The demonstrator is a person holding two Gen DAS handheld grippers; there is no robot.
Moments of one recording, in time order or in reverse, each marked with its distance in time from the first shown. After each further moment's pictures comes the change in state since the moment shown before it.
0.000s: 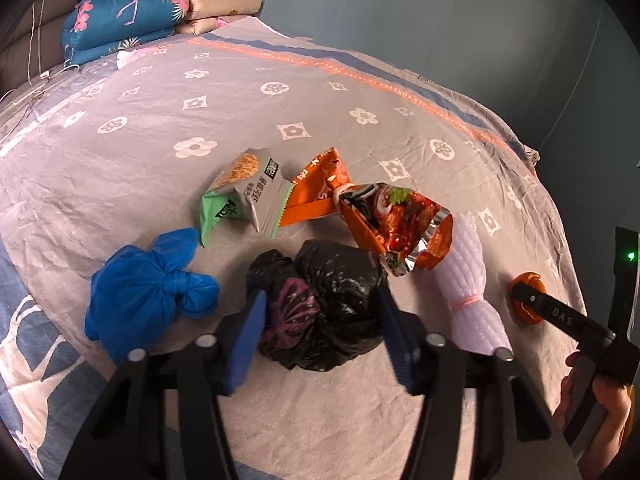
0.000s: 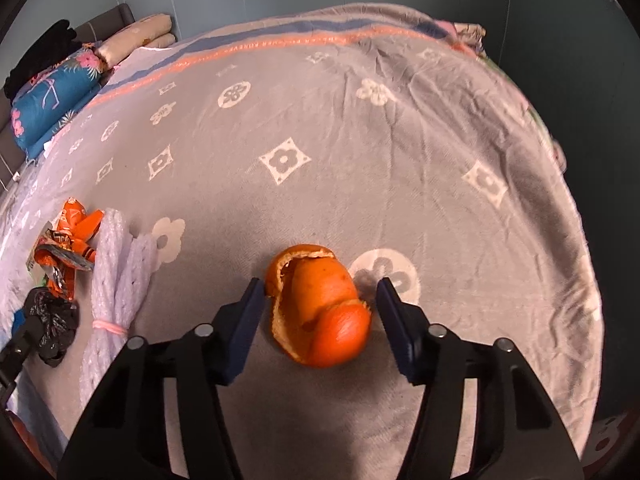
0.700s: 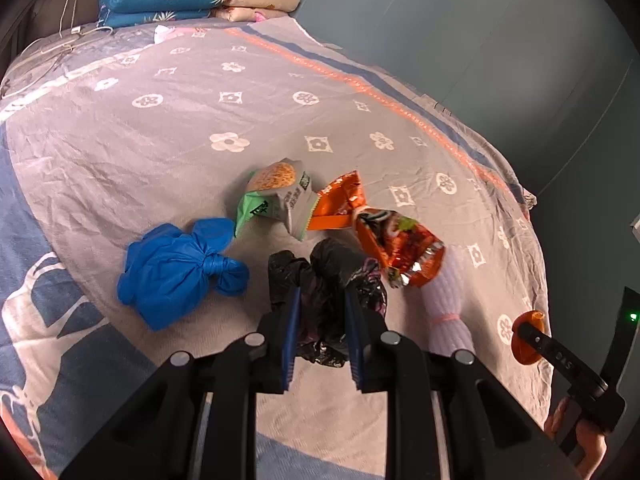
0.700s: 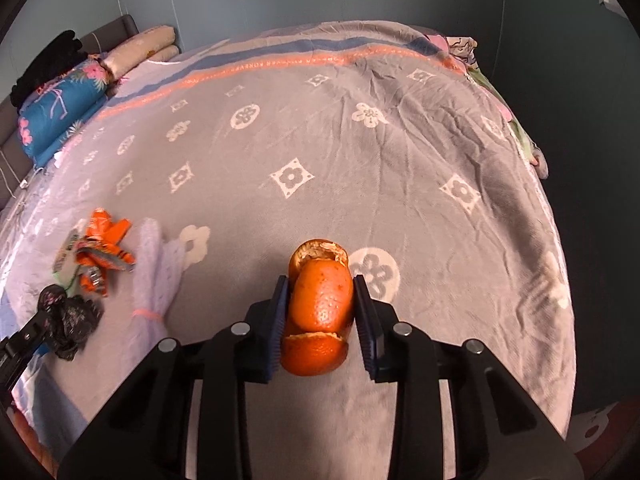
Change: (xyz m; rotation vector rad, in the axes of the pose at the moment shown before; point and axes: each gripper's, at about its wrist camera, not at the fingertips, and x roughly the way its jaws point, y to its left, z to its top) left arm -0.037 0.021 0.001 -0.173 -0.019 -0.047; right arm -0.055 -0.002 -0.007 0.006 -0.040 0.028
